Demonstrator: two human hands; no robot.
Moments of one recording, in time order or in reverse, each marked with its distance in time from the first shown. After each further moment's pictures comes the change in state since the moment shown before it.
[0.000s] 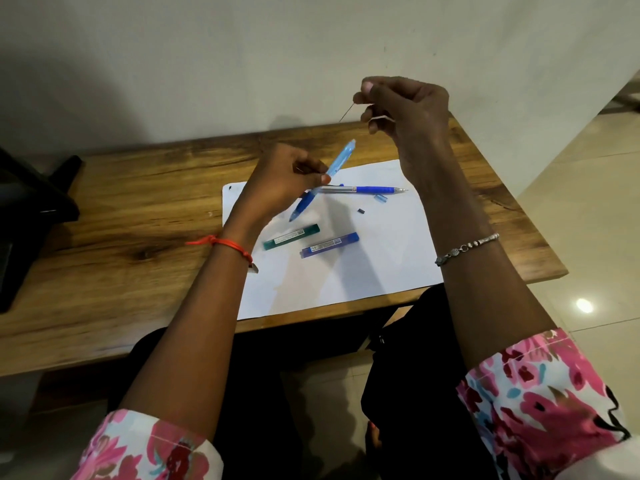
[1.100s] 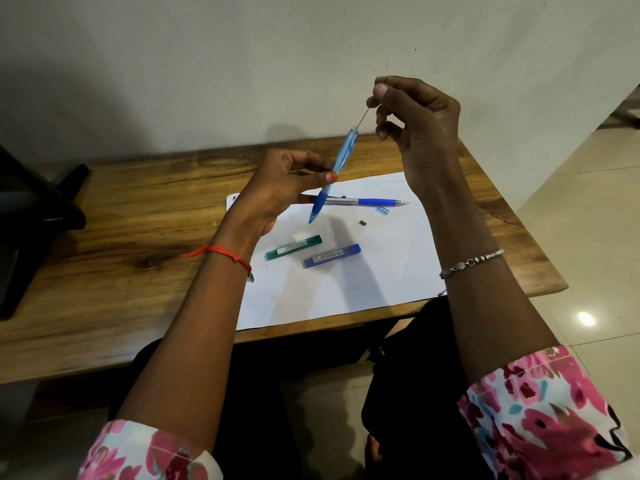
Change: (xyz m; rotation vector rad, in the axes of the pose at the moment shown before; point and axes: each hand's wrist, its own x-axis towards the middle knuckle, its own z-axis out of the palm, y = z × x) left_hand -0.004 0.005 -0.012 -0.397 -0.036 -0.040; right_hand -0.003 -0.006 0.003 0.119 -0.044 -0.130
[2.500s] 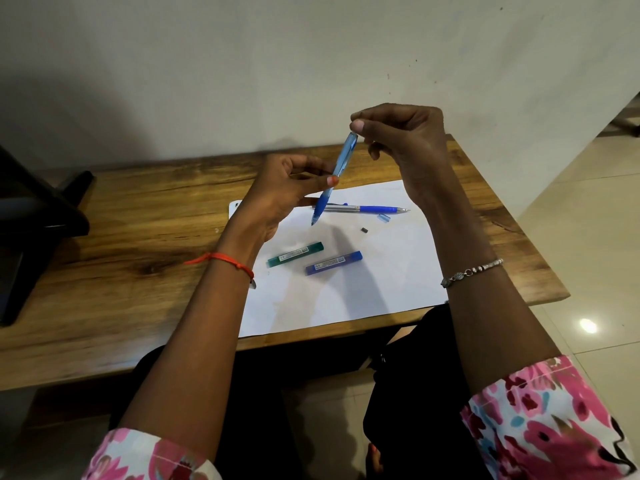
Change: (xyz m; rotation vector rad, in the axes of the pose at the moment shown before) left_hand 0.000 0.003 0.001 -0.007 0.032 0.027; right_hand 0.001 0.003 0.000 -0.197 -0.173 -0.011
